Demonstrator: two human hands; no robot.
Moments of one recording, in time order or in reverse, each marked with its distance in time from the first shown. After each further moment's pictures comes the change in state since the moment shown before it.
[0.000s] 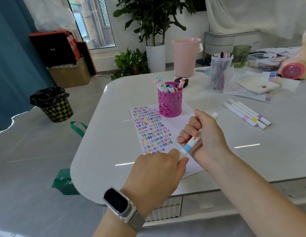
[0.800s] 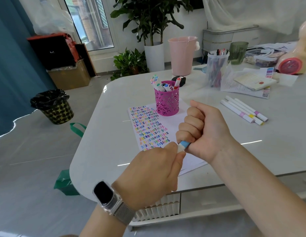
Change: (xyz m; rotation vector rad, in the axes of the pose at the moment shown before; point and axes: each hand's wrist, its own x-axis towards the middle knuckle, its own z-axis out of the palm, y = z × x) left_hand 0.004 0.005 -0.018 -0.277 -0.177 0.012; right_hand -0.016 -0.026 0.004 0.193 -0.173 0.196
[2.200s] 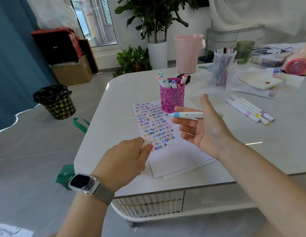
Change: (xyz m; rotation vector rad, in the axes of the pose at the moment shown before) left_hand -0.014 -0.057 -0.019 0.005 -0.001 -0.360; right_hand 0.035 0.006 -0.027 -0.506 0.049 -0.096
